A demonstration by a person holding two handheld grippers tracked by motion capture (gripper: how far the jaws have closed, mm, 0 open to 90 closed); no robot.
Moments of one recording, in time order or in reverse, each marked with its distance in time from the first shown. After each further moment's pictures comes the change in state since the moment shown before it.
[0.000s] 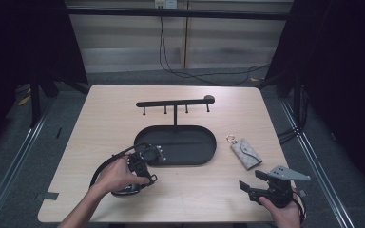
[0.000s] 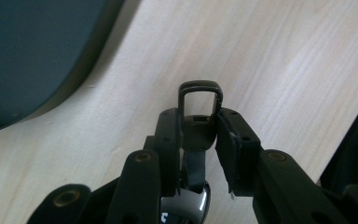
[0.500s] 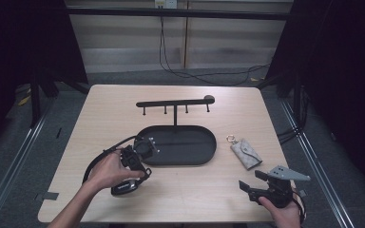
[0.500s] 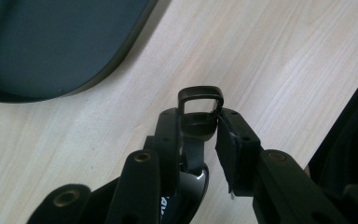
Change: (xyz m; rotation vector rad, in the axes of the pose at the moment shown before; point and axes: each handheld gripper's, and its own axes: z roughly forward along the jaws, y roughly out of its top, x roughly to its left) left arm 0.006 -0.007 -0.028 -0.033 0.010 -0.062; right arm 0.000 0.000 0.000 0.000 0.001 -0.001
